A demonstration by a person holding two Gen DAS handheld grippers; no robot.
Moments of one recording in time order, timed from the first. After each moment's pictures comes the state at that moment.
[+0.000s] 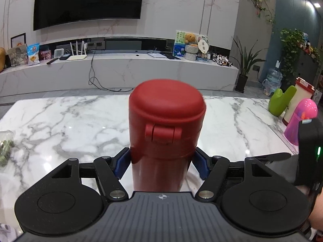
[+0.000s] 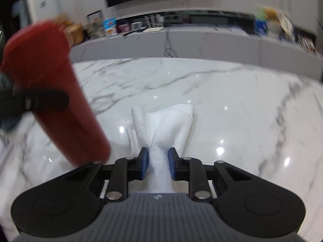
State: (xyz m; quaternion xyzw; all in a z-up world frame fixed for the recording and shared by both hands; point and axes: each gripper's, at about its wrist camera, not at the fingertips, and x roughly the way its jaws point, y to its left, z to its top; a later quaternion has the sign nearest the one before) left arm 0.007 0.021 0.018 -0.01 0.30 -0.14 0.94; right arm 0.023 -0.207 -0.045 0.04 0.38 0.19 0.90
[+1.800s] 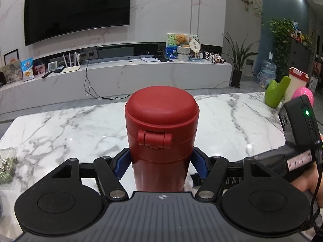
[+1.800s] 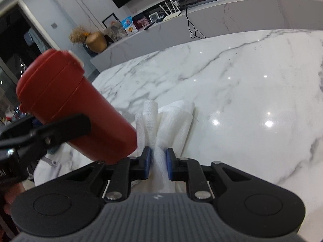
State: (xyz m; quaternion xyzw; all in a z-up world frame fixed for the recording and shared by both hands) left arm 0.003 0.021 0.023 0.03 0.29 -0.15 0.94; right arm 0.038 -0.191 -0.031 0.15 0.43 0.28 0.84
